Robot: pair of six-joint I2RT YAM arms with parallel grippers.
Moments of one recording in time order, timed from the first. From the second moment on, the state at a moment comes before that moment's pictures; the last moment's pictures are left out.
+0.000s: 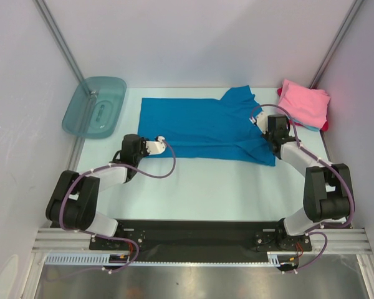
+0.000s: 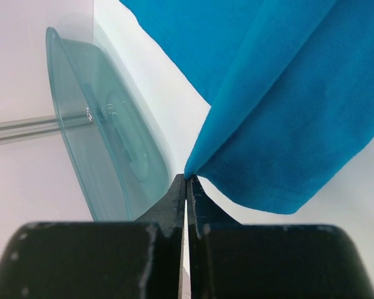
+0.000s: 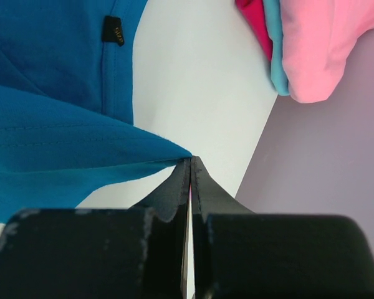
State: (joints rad) left arm -0.26 1.46 0.56 0.35 -0.20 1.13; right arm 0.11 1.53 0.91 -0.12 0.38 -0.72
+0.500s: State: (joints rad) left arm -0.26 1.56 0.60 0.39 -0.21 1.13; right arm 0.12 1.61 0.93 -0.07 0.39 -0.74
